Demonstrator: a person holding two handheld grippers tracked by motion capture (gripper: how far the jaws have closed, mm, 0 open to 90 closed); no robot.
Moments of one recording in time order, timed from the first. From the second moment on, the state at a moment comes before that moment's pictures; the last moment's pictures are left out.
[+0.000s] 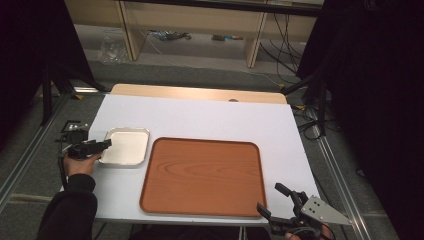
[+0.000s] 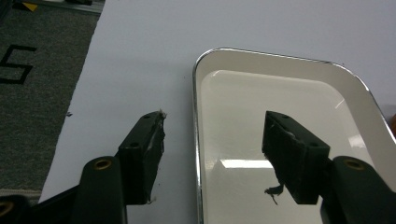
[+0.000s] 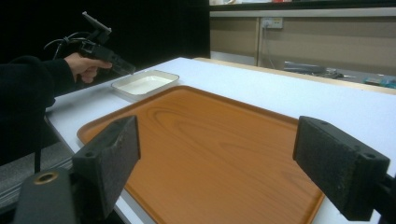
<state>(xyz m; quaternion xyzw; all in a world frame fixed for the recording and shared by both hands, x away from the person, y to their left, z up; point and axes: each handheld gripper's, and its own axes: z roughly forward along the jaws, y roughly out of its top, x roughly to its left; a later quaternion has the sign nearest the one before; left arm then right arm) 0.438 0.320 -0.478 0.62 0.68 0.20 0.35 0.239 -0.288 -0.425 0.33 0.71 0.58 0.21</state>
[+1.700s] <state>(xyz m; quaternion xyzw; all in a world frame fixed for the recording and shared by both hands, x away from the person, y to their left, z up) 0.443 0.329 -0.479 0.57 0.70 0.17 0.40 0.238 -0.288 -0.425 0.33 0.71 0.58 0.21</state>
